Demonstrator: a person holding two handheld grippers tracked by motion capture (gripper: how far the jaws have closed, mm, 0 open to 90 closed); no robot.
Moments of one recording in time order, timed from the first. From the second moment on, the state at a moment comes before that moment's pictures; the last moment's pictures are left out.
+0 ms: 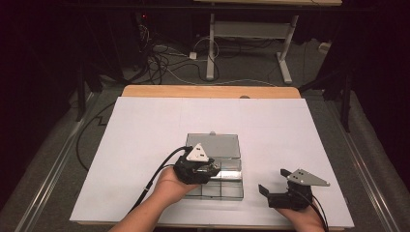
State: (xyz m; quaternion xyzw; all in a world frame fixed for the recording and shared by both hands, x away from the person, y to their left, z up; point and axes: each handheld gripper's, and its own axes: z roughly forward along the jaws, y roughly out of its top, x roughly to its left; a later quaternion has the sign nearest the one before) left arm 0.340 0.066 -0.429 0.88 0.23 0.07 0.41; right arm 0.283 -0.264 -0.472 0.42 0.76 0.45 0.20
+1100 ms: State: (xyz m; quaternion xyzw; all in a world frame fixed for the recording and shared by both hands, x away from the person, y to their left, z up) left arm 0.351 0.023 -0.436 0.89 0.23 0.05 0.39; right arm 0.283 -0.265 -0.472 0.42 0.76 0.45 0.20
